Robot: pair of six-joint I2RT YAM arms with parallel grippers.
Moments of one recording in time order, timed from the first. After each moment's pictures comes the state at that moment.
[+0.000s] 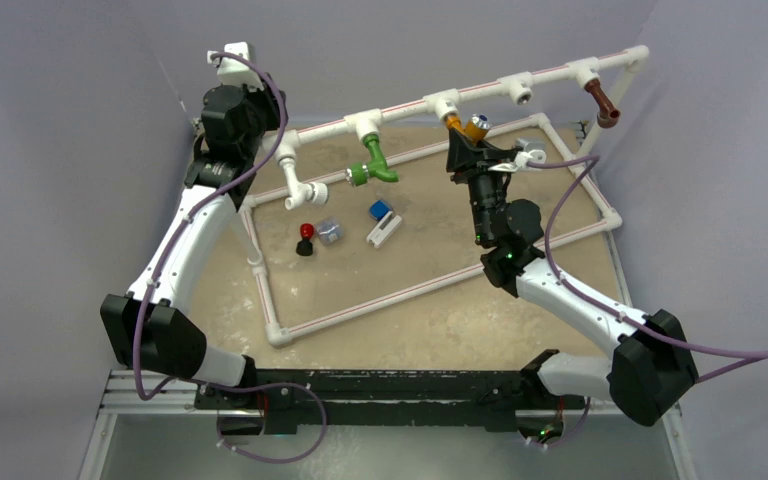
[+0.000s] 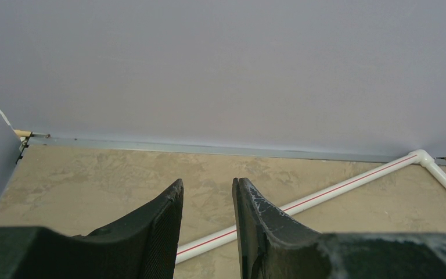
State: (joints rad) left arm -0.20 1.45 1.43 -0.06 -0.12 -0.20; right arm 0.62 1.23 0.80 0.91 0.39 0.21
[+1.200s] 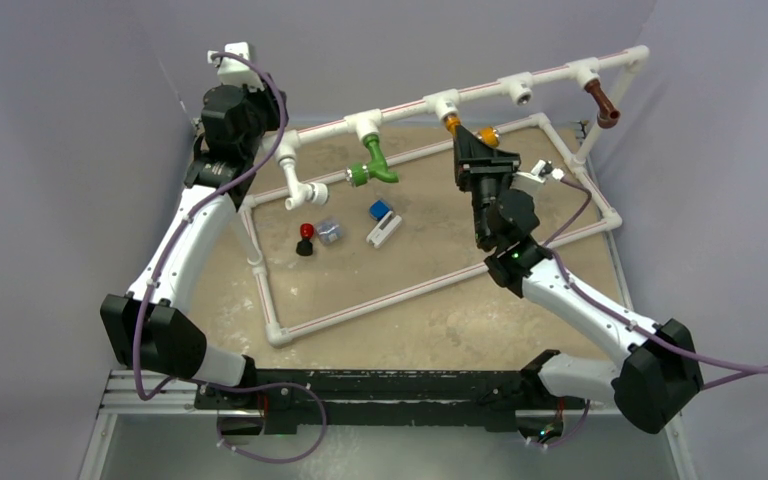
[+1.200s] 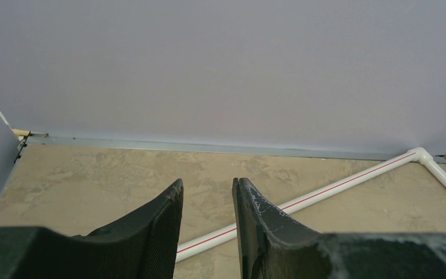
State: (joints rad) left arm -0.20 1.45 1.43 -0.07 -0.12 -0.20; right arm 0.62 1.19 0.83 0.62 0.55 1.36
